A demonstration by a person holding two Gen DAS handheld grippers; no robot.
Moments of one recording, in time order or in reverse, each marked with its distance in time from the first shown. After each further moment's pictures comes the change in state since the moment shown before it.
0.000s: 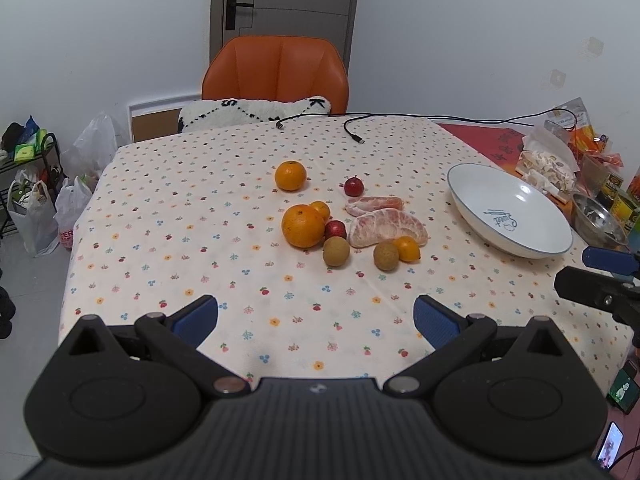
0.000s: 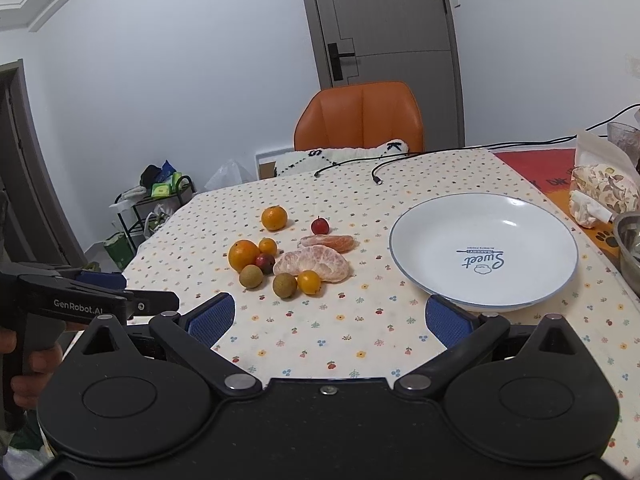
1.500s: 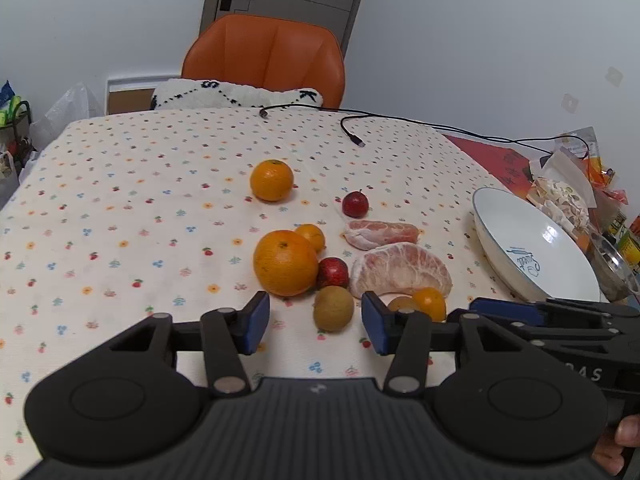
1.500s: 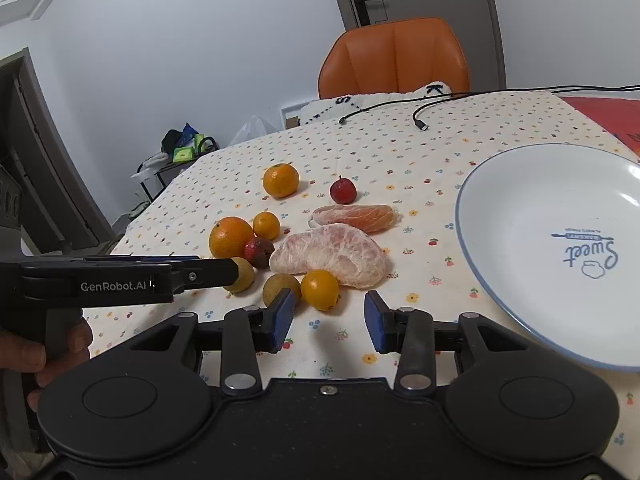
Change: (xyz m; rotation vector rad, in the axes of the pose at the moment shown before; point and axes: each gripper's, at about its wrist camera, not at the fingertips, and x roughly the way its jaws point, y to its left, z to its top) left arm 0.095 0.010 0.026 -0.096 0.009 -0.103; right arm 0.121 -0.009 0.009 0.027 0.152 0.125
